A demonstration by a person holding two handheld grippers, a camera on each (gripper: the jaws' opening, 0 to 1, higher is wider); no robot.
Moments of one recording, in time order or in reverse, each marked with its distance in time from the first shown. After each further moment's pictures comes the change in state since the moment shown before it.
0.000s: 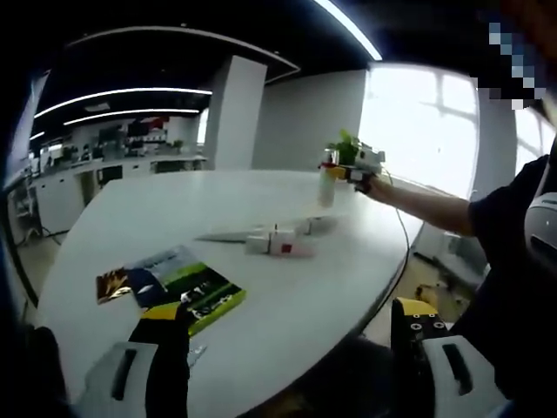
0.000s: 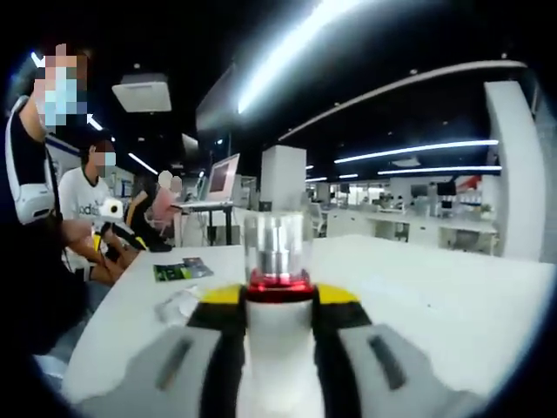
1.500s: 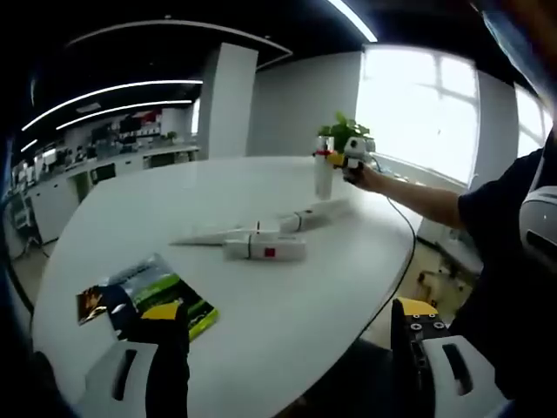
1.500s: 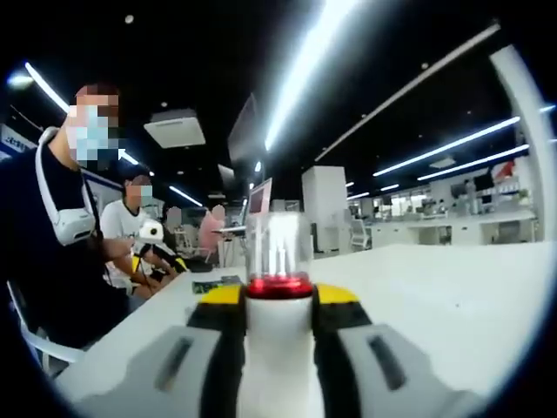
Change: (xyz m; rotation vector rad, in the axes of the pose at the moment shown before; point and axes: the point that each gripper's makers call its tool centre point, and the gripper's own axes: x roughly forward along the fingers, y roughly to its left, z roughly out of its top) left arm 0.042 -0.023 0.010 0.040 0.085 0.009; right arm -0.019 -0.022 -0.006 0.101 -0.143 0.246
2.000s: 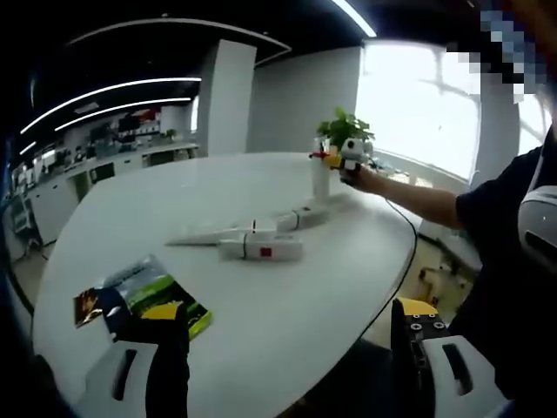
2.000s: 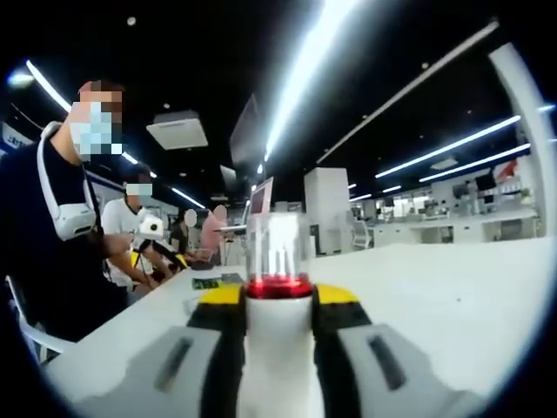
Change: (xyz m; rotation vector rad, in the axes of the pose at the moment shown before) left arm 0.007 -0.005 0.002 0.007 0.016 0.006; right arm -0.005 -0.005 -0.015 0.002 -0.019 0.007
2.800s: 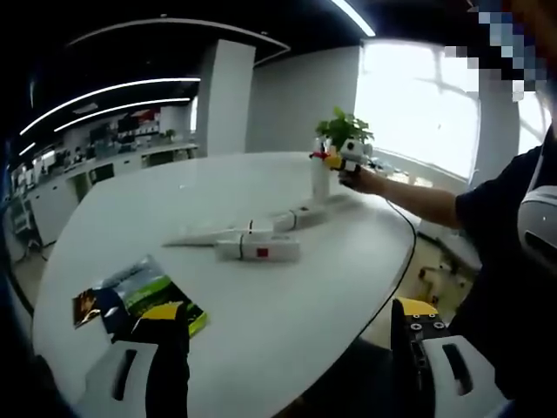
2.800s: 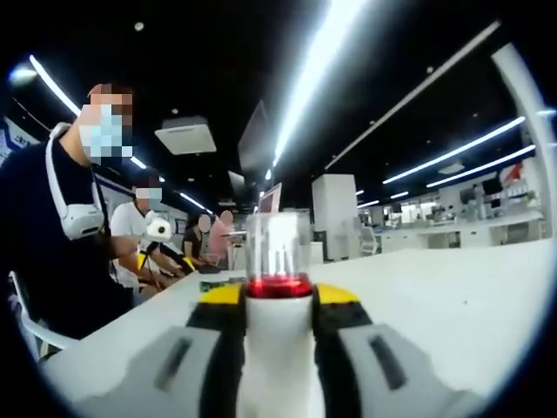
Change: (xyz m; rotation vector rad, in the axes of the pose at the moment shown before) left arm 0.001 -0.006 0.000 0.004 0.001 -0.001; right arm -0.005 0.011 0.001 -0.009 -0.028 0.042
